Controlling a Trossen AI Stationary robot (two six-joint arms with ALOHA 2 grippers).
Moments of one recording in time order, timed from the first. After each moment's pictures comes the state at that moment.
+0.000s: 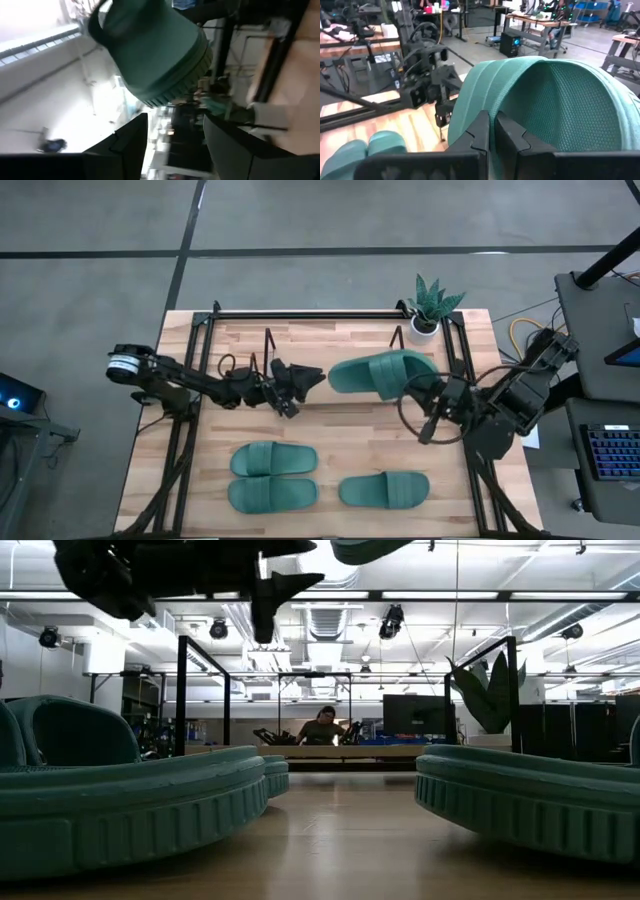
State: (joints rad) left arm -0.06 1.49 0.62 1.18 -0.29 1.63; right arm 0.76 1.18 1.34 -0.78 1.25 0.58
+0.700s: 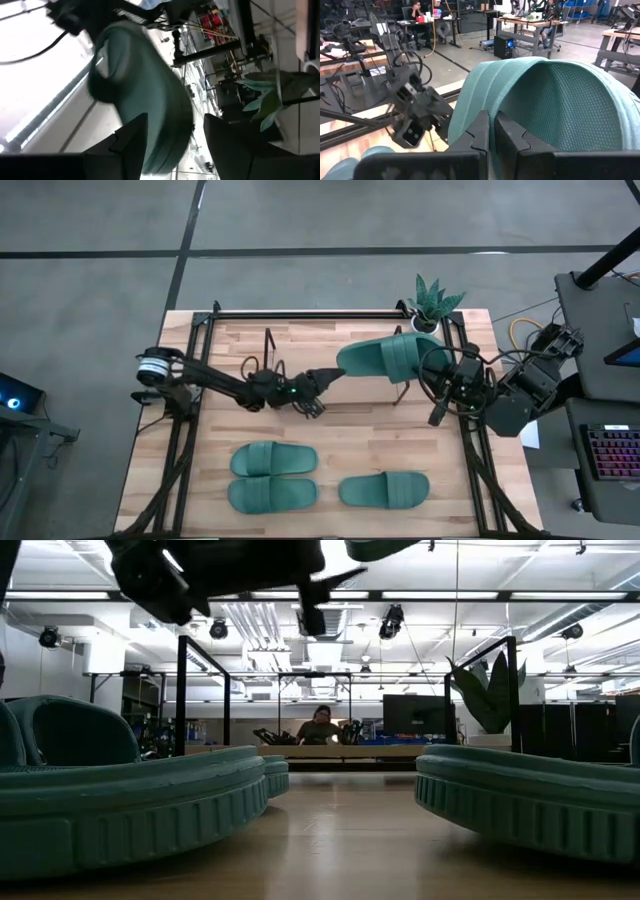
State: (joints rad) left arm -0.06 1.74 0.85 1.28 -0.32 2.08; right arm 0.73 1.08 1.34 -0.82 1.26 0.58
